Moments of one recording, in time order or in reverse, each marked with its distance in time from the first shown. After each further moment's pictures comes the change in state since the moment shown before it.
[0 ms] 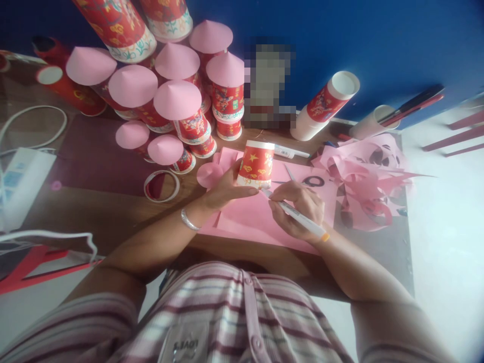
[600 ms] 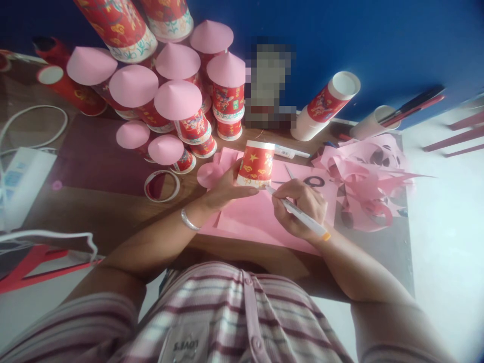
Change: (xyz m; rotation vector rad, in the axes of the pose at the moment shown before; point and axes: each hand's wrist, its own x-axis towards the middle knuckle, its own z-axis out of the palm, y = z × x) left_hand 0.001 0.000 -0.001 -0.058 -0.011 0.028; right_hand 0.000 0.001 0.001 -0.079 0.038 0.010
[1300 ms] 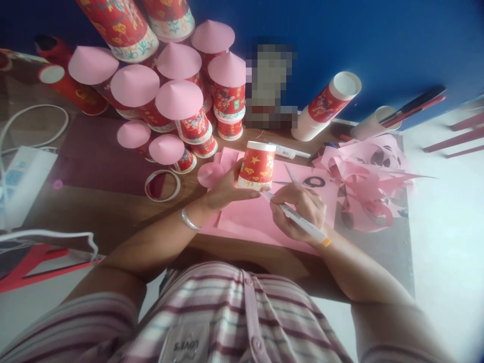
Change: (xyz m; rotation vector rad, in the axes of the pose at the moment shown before) left_hand -0.001 -0.008 -0.006 0.039 -0.041 0.003; right_hand 0.002 -0.002 -0.001 0.066 -0.031 -0.051
